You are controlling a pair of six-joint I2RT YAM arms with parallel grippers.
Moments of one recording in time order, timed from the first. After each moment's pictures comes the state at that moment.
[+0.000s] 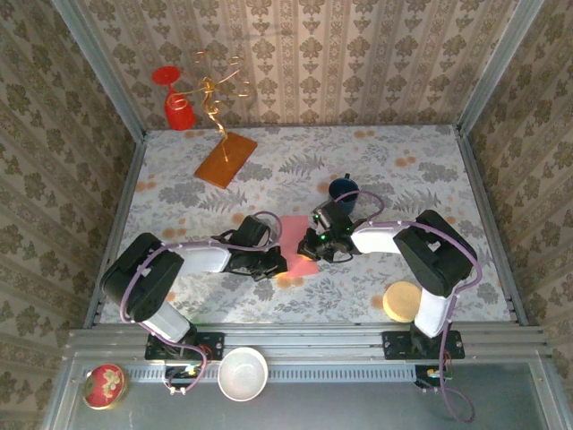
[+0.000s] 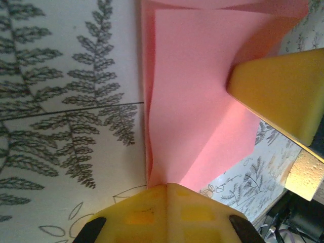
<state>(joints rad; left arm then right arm) -0.72 1.58 0.62 -0.07 0.52 -0.92 0.62 1.81 0.86 -0.03 -0.43 1.03</state>
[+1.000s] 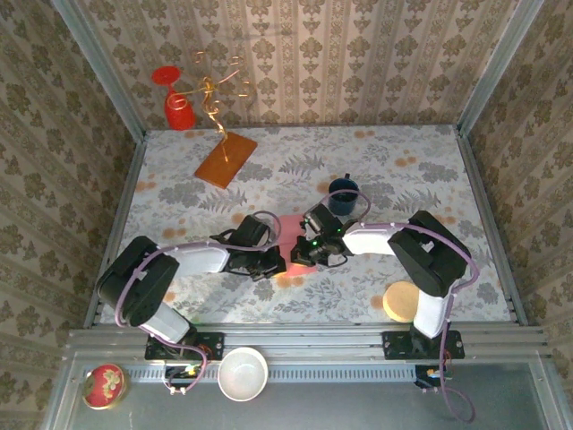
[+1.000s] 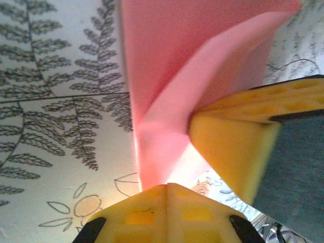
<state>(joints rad) -0.73 1.53 0.63 -0.13 0.49 -0.92 0.70 1.83 0.92 -0.12 -0.45 0.86</state>
